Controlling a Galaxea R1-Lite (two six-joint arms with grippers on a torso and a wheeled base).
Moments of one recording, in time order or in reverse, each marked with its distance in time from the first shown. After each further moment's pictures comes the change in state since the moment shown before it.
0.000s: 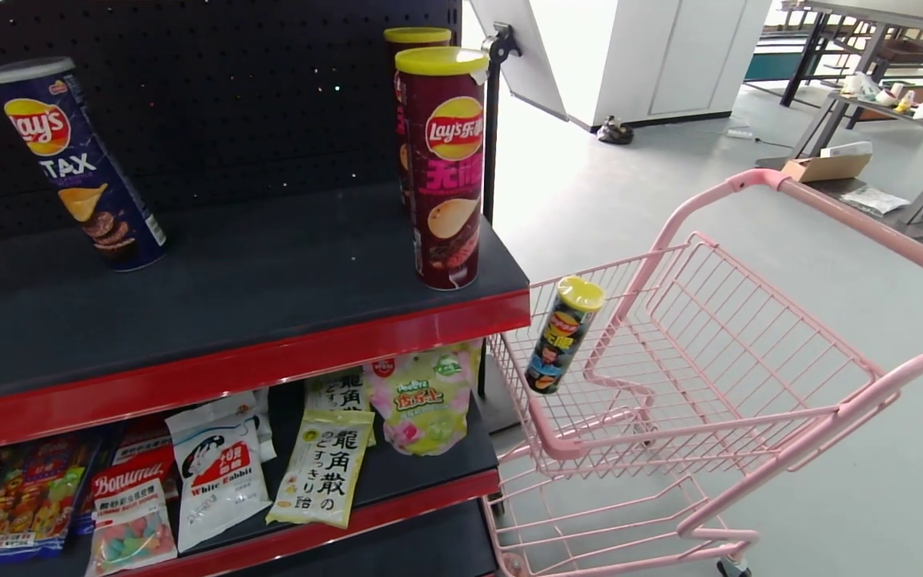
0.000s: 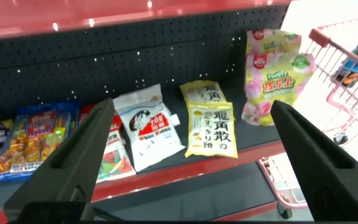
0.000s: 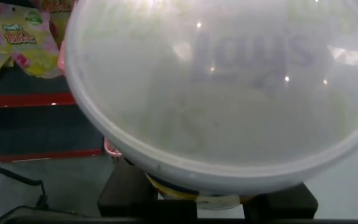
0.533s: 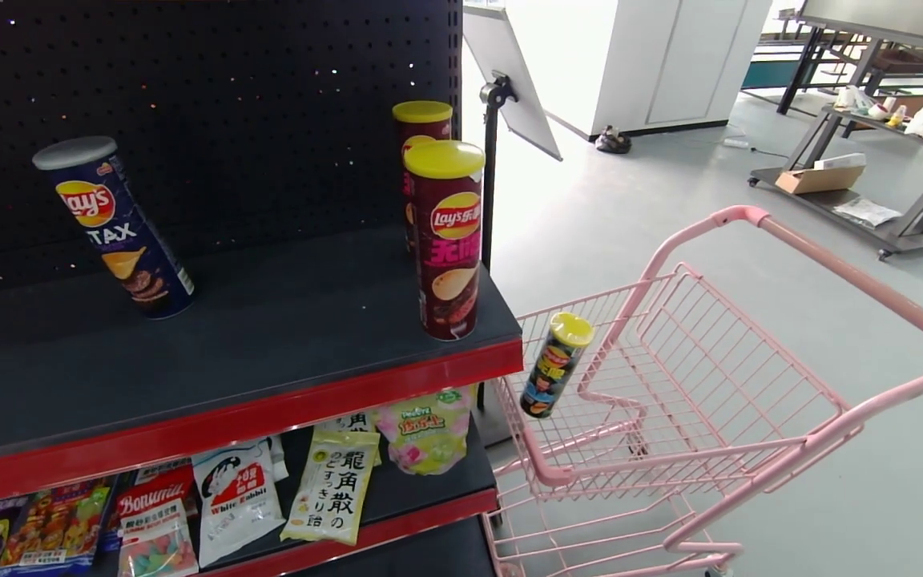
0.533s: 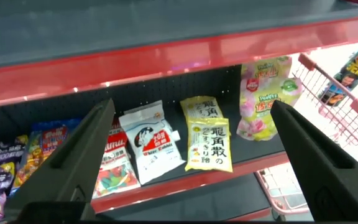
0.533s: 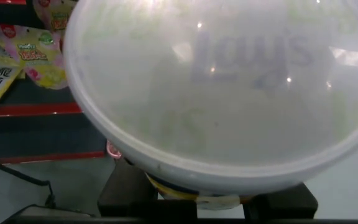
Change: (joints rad) left arm 0.000 0.000 0.000 -0.001 0.000 0.000; right arm 0.000 0.022 0.008 -0.016 0.001 -0.001
